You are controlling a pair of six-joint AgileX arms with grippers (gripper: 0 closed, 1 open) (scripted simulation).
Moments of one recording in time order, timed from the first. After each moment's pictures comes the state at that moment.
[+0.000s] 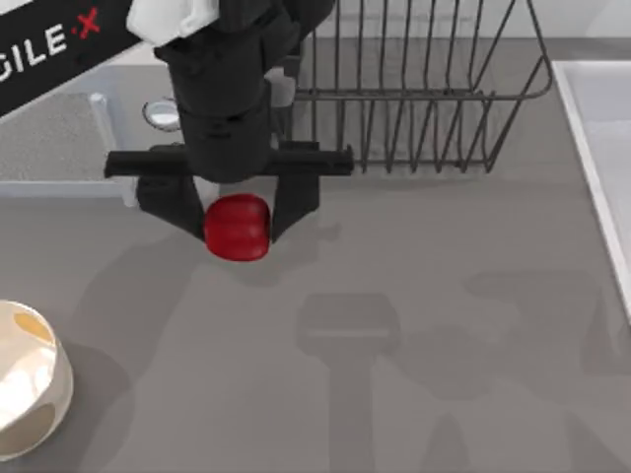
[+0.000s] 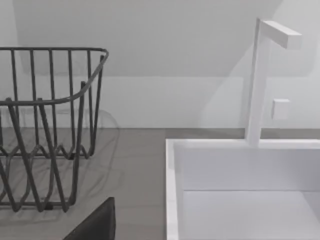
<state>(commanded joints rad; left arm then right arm) -0.62 1.94 1.78 -1.41 0.00 -0.60 0.00 0.00 0.00 0.00 0.00 0.00</state>
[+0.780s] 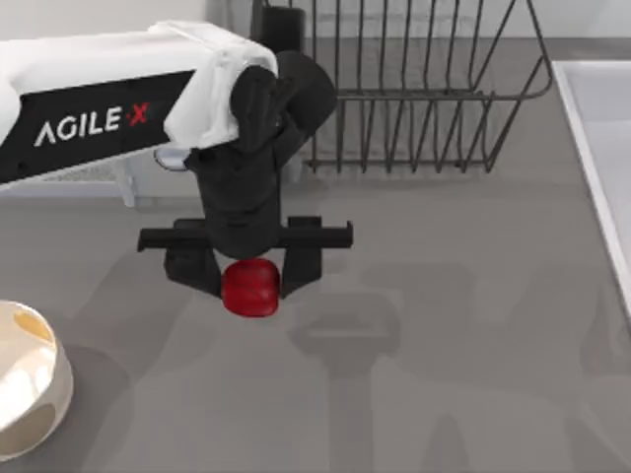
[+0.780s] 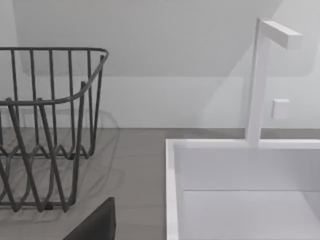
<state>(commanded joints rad) -0.62 1.98 1.47 -1.05 0.00 -0.59 0.00 0.00 0.00 0.00 0.00 0.00</state>
